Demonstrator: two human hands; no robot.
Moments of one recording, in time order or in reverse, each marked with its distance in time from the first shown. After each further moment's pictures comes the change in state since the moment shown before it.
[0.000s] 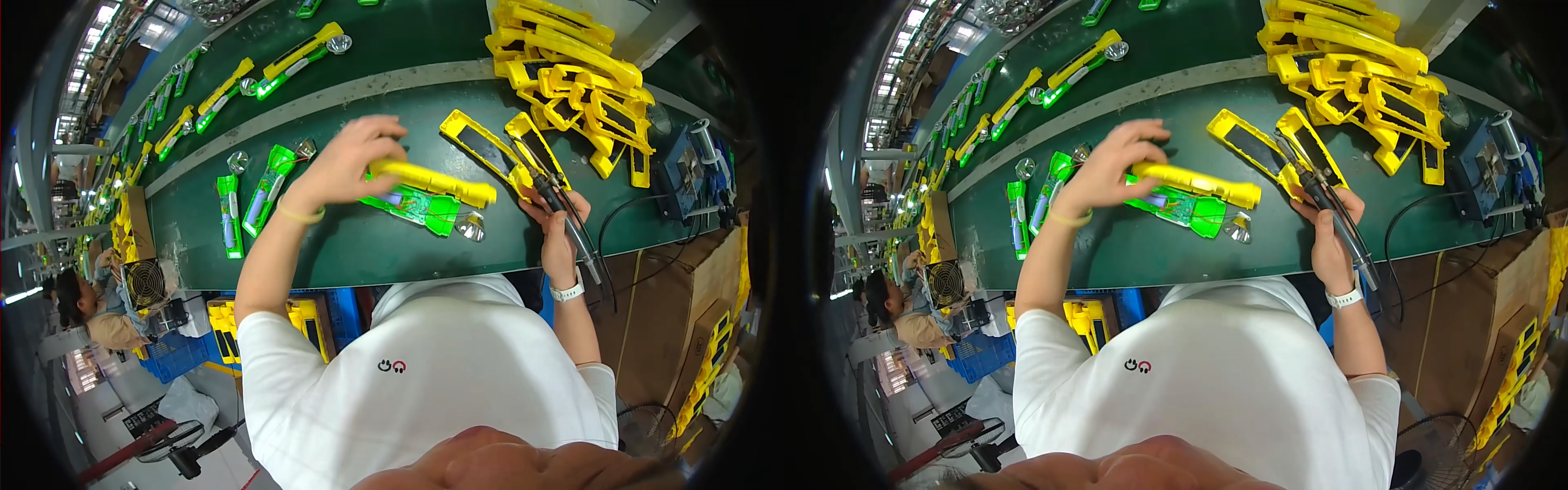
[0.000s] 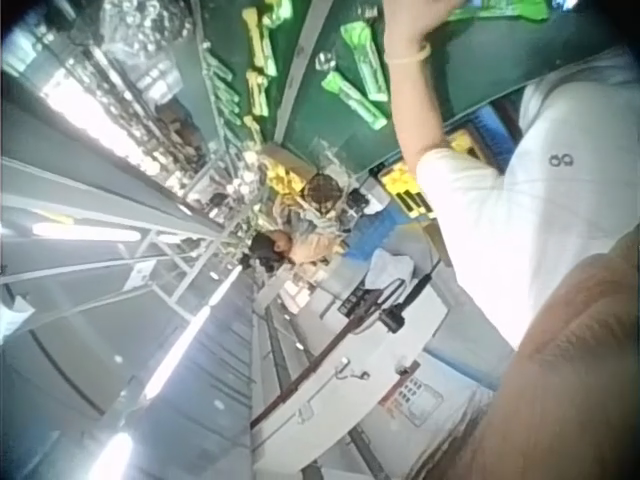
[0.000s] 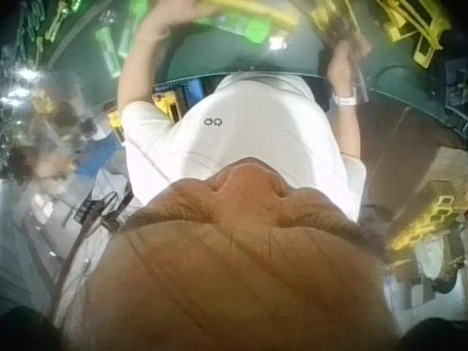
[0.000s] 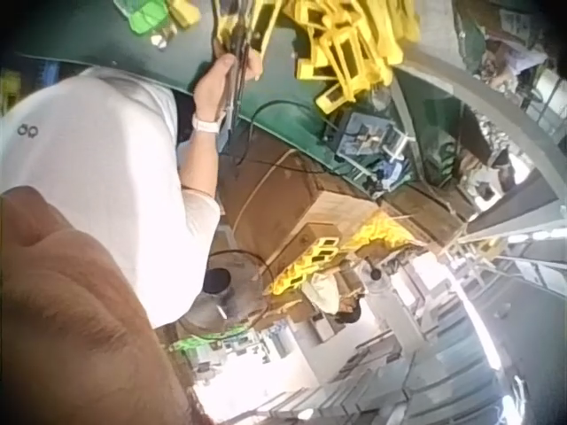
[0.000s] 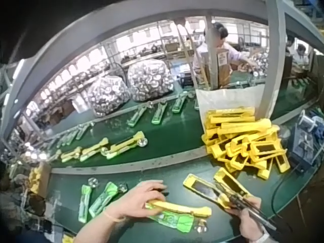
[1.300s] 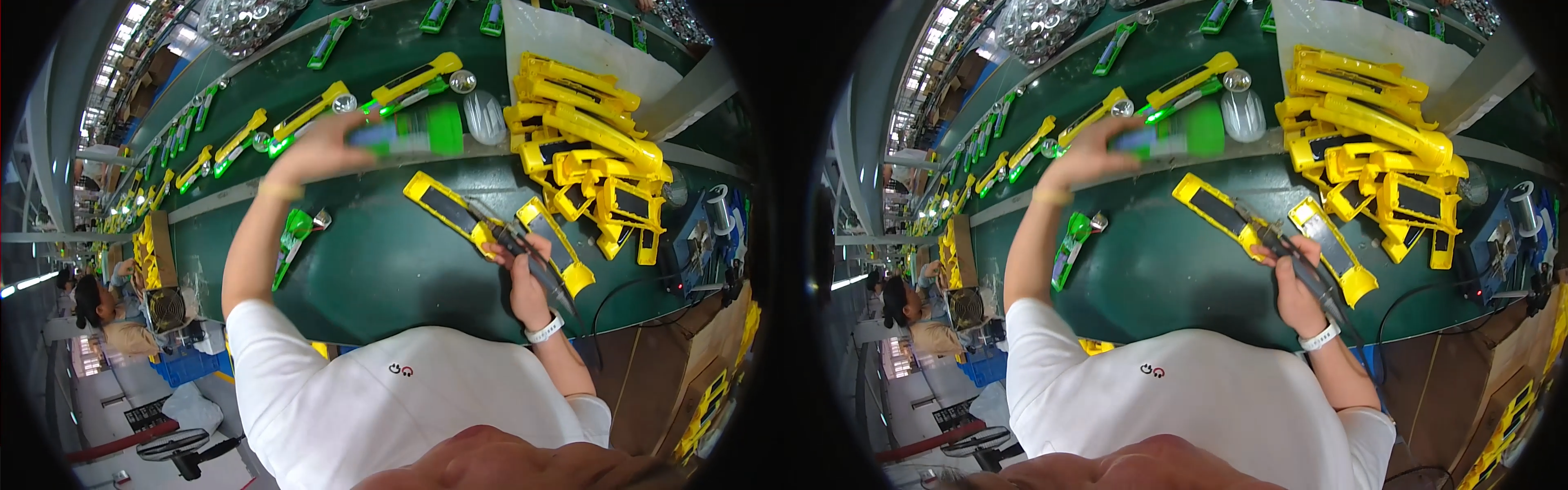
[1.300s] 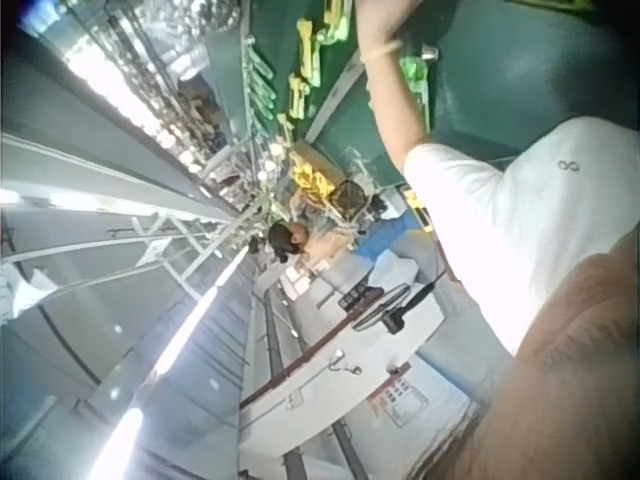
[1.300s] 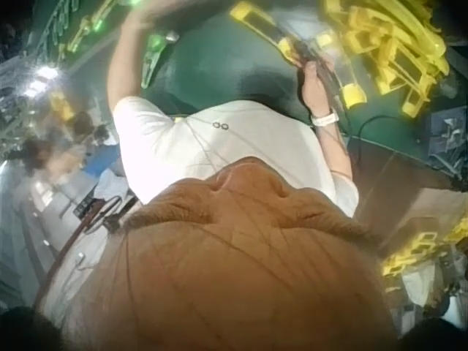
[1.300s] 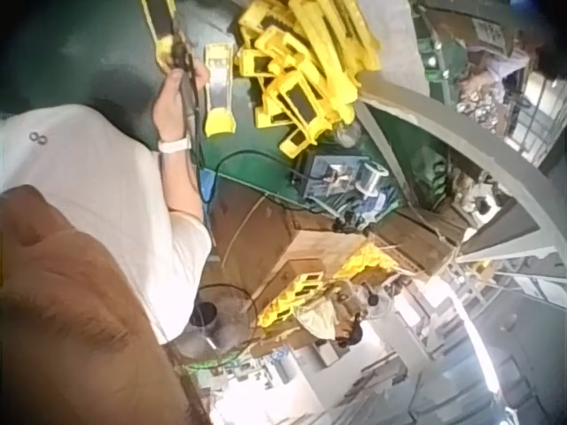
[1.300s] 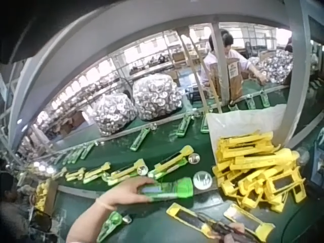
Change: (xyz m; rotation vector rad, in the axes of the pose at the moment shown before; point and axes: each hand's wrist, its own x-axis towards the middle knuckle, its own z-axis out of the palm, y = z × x) left_hand 0.081 -0.081 -0.071 -0.067 -0.142 -0.521; right_hand 0.050 0.024 0.030 0.177 -0.115 0.243
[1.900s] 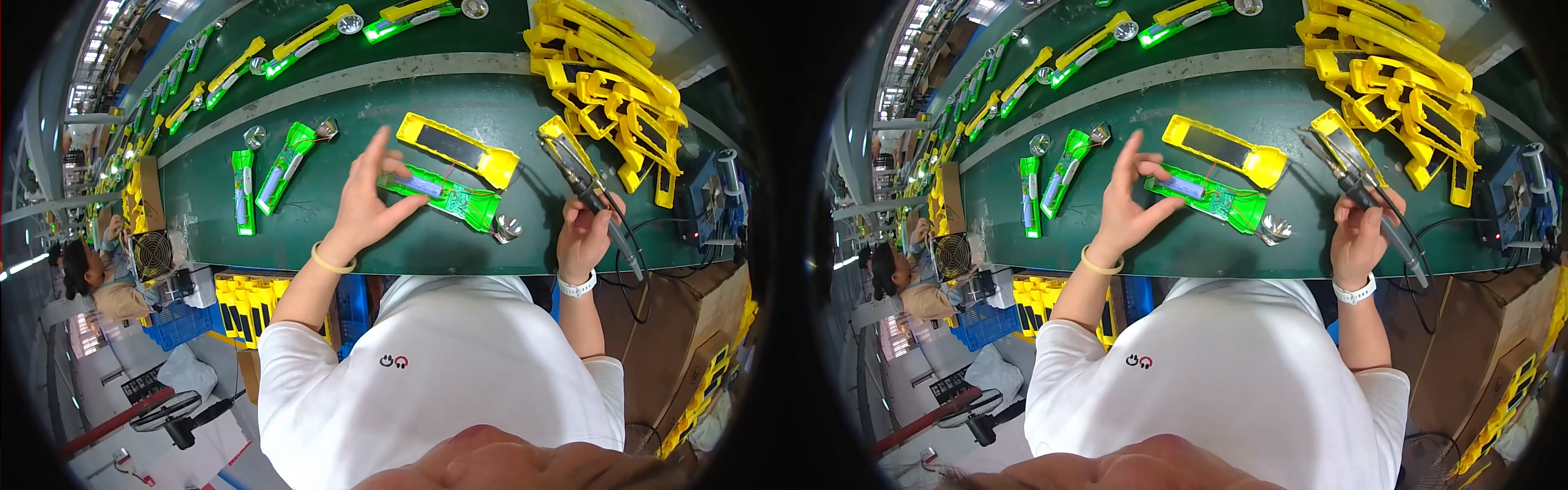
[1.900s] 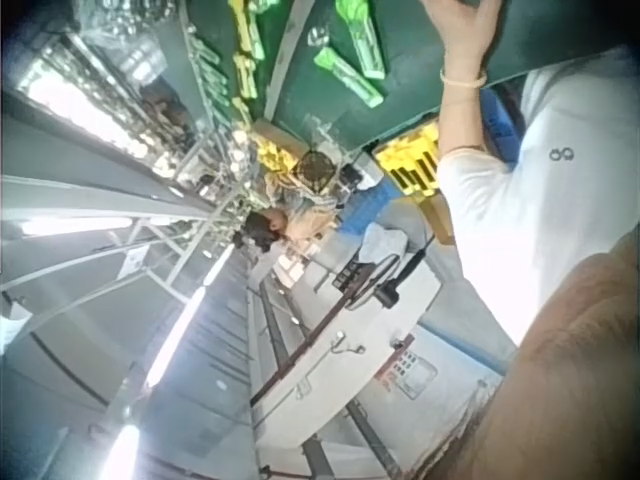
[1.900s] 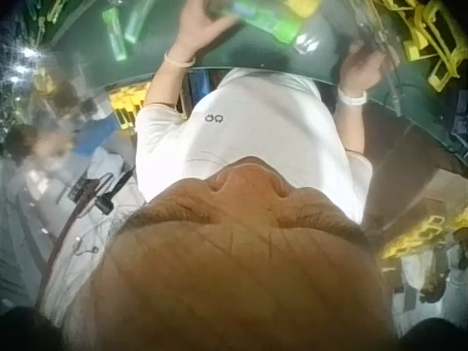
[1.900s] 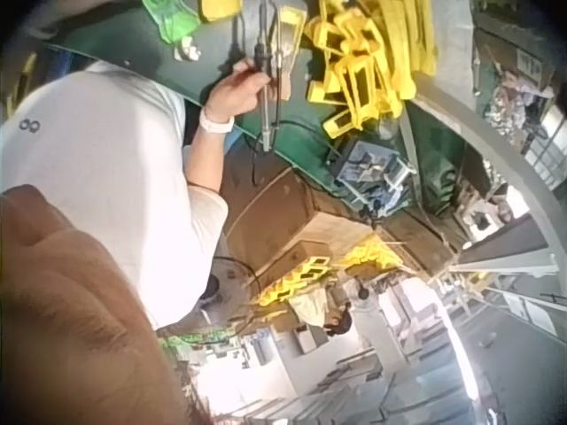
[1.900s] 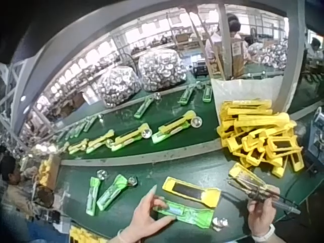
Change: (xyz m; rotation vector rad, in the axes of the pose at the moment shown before) left_hand -0.149 0.043 0.158 -0.278 0.514 0.071; right_hand -0.037 -0.017 -0.021 0.111 0.300 -0.336
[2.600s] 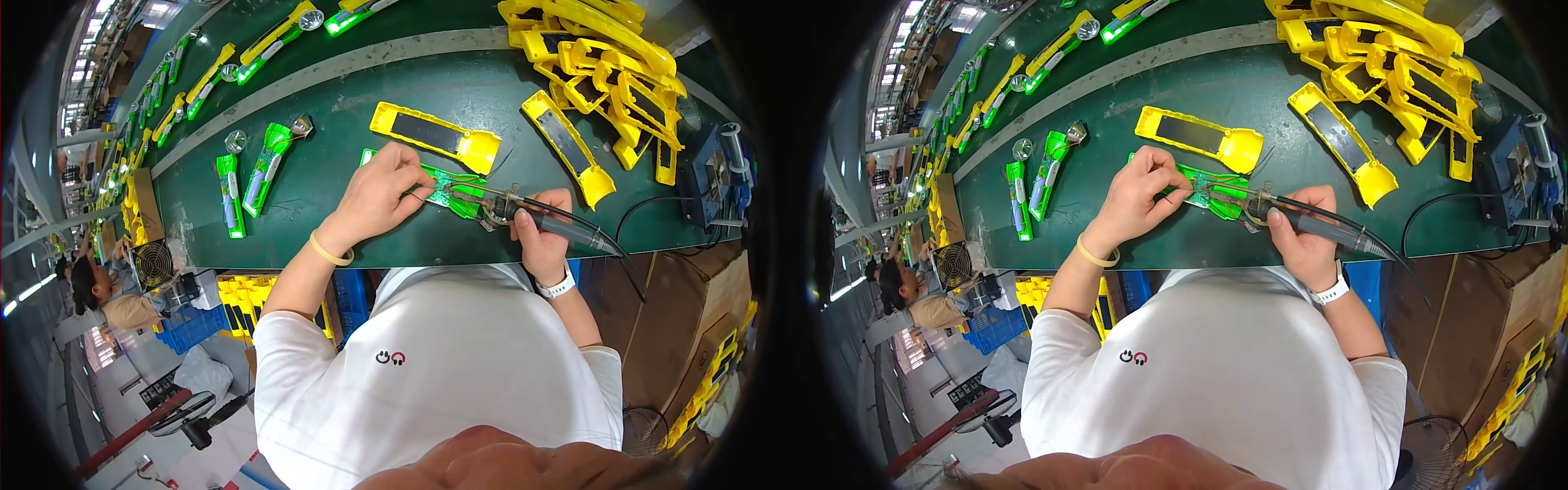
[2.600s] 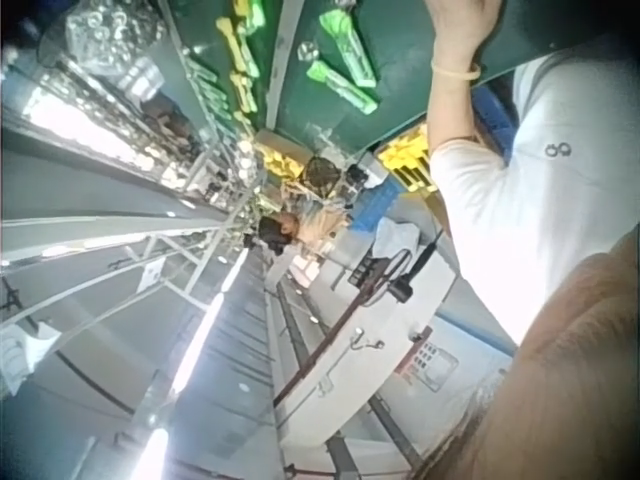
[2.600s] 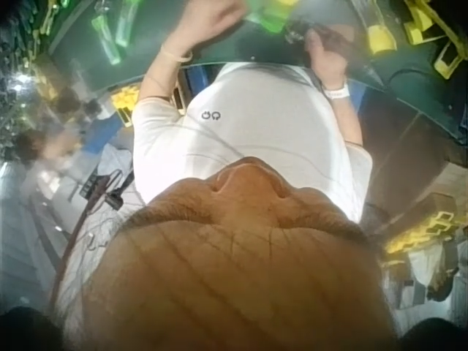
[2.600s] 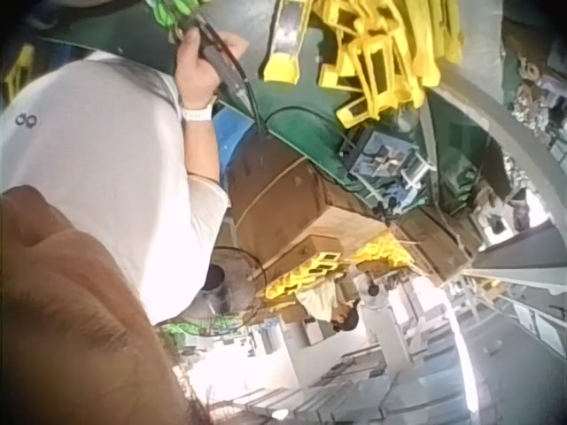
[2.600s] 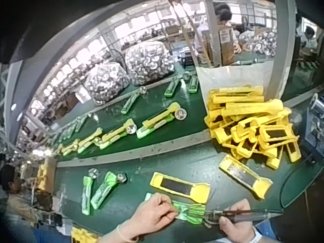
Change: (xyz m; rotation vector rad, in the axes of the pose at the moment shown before) left_hand 0.024 0.020 0.023 0.137 -0.309 0.159; right_hand -0.030 0.006 0.006 -0.405 -0.305 0.152
